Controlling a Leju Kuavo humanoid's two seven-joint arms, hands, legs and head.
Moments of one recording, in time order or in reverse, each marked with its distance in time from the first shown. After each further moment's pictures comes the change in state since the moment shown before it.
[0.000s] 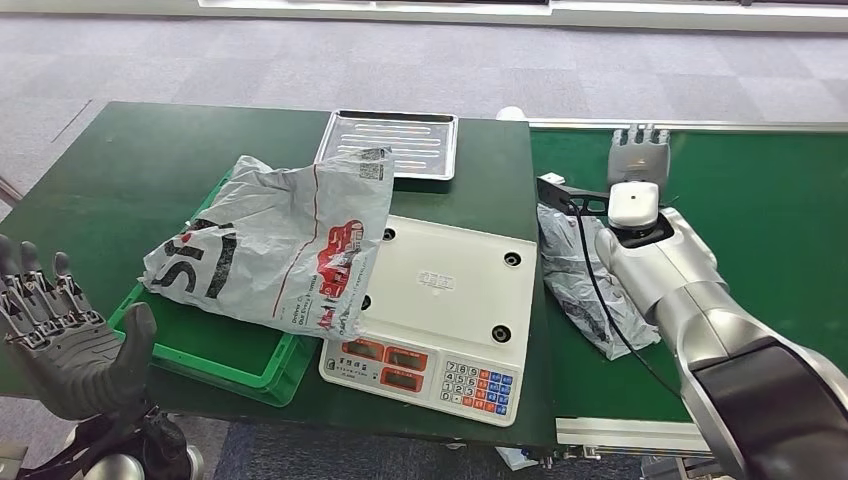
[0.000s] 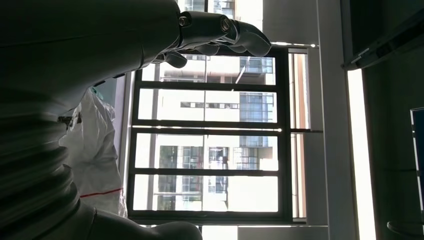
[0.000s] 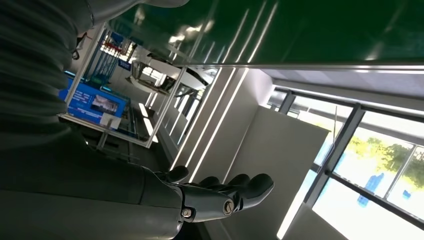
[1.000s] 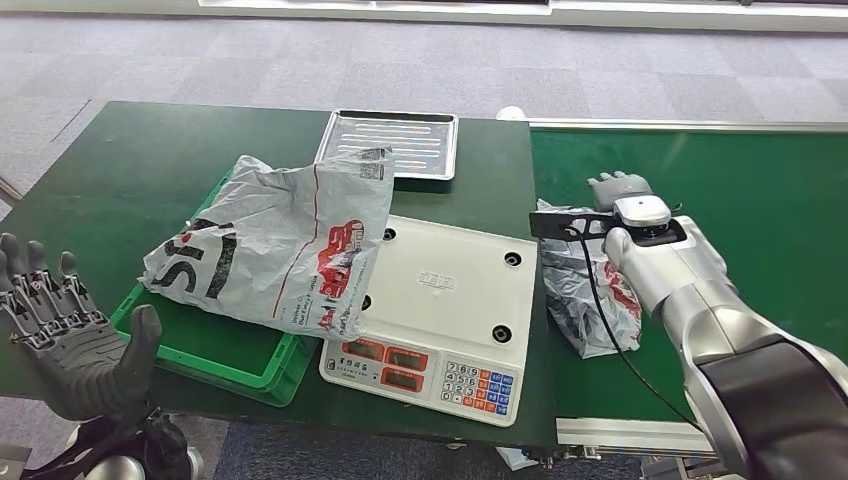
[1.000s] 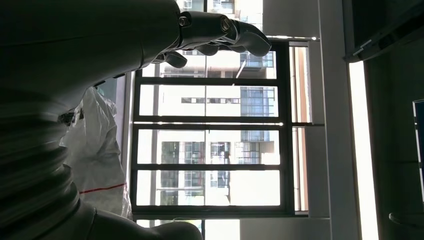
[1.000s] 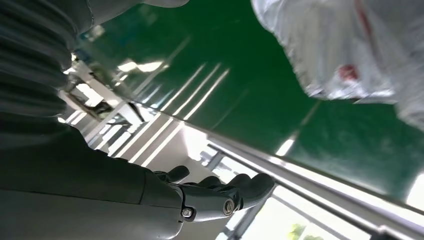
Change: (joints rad) left arm 0.005 -0.004 0.003 0.001 -0.013 -0.029 0.000; right arm -0.011 -0.001 -0.056 0.094 -0.104 0.236 -0.351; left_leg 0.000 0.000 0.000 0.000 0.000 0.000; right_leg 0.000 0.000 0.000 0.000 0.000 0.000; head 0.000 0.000
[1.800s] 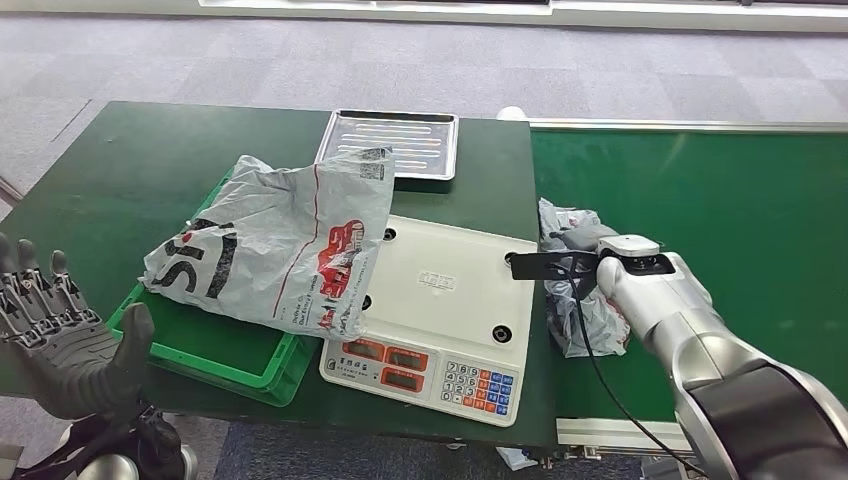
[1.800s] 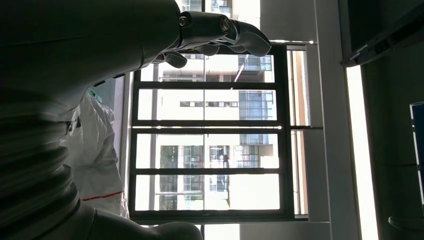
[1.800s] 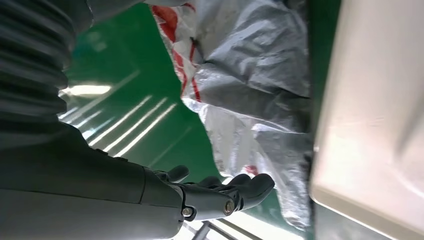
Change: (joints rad) left arm -0.010 -0.003 0.032 -0.005 -0.002 -0.019 0.006; right arm 0.094 0.005 -0.009 0.002 -0.125 0.090 -0.171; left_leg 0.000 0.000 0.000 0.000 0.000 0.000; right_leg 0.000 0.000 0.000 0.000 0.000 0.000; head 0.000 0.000
